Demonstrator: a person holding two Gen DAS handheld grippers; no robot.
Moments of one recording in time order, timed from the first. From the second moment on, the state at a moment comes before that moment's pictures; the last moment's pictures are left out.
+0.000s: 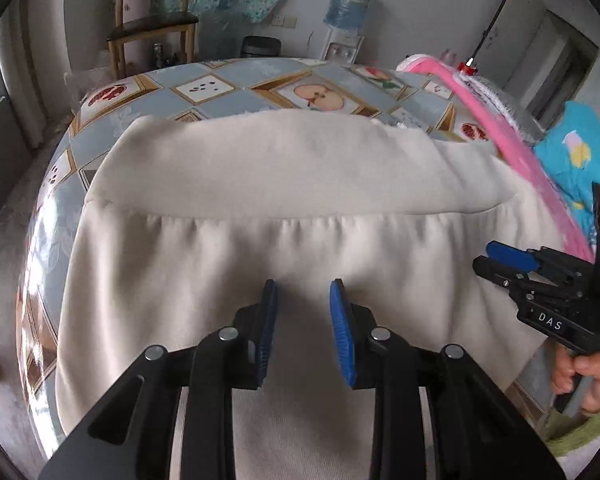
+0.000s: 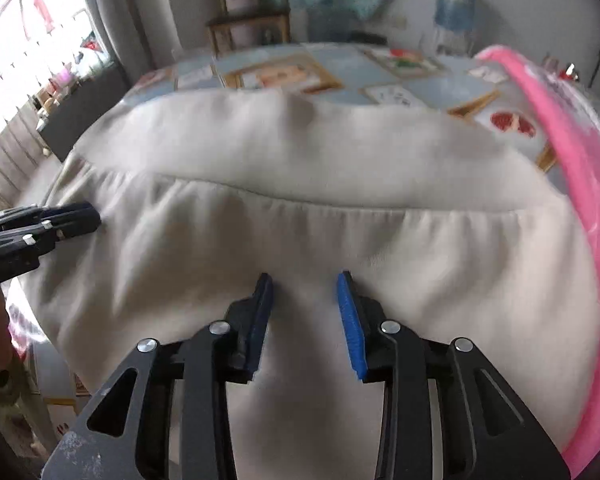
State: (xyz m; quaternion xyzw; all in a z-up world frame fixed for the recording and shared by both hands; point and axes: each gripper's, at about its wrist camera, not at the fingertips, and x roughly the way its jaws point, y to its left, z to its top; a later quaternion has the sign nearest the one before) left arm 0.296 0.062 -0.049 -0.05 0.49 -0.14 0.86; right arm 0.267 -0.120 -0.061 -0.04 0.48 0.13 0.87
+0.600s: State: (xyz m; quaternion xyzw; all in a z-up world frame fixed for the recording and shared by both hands) left arm 0.294 0.117 -0.020 -0.11 0.45 -0.09 0.88; right arm 0.244 -0.202 -0.024 0.04 0.45 0.05 0.89
